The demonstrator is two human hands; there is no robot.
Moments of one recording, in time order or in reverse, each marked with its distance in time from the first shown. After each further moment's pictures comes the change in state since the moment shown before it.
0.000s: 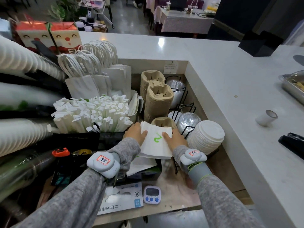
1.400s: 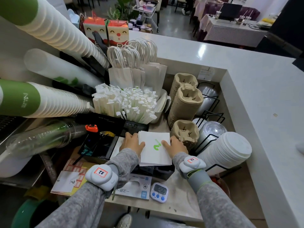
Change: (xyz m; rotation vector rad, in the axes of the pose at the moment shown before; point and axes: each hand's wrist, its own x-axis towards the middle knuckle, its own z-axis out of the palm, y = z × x) left_hand -0.051 -0.070 0.015 -0.066 0.123 -0.304; right_hand -0.004 -0.014 0.053 -0.217 -0.150 -0.234
